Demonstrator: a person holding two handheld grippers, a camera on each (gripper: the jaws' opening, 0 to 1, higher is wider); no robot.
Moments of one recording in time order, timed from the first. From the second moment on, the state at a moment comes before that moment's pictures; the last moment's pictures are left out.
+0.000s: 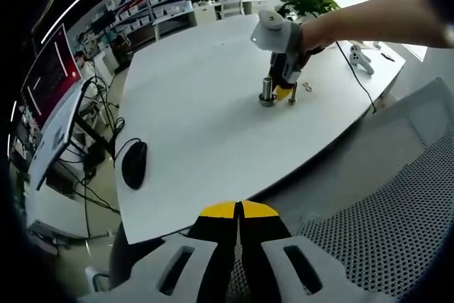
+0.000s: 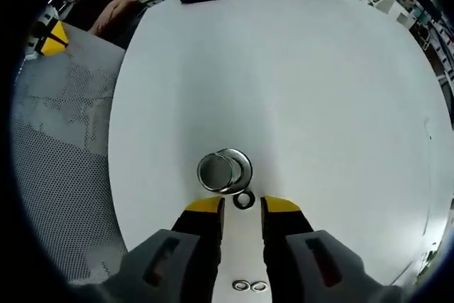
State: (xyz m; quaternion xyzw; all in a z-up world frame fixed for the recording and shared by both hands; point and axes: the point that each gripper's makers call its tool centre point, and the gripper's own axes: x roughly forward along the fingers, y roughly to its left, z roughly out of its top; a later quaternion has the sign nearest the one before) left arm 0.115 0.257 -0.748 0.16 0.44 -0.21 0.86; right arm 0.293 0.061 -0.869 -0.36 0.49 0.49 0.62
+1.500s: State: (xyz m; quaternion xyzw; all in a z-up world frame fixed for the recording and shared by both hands) left arm 0.116 0.257 -0.747 0.16 0.44 -0.21 0.86; right arm 0.278 0.007 -0.871 -0.38 0.47 0.49 0.62
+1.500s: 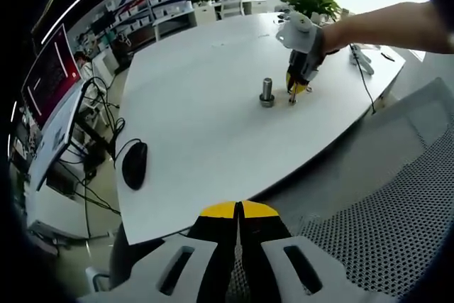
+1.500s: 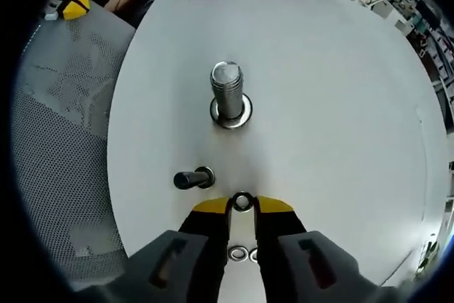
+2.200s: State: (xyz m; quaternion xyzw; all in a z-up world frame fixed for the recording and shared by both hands) left arm 0.116 0.256 -0.747 0.16 0.44 -0.21 0.86; right arm 0.280 0.002 -0.869 -0.37 0.48 0.47 0.64
